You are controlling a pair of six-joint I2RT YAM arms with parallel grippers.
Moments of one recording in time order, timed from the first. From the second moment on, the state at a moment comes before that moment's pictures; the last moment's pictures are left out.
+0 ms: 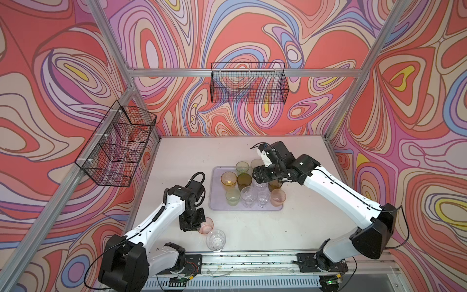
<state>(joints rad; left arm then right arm) -0.36 1.19 0.79 -1.25 0.16 -0.69 0.68 1.51 1.50 -0.90 0.01 0.28</state>
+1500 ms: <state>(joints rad) -0.33 1.53 1.41 -1.44 0.01 -0.40 0.68 1.51 1.50 -0.93 0.02 0.28</state>
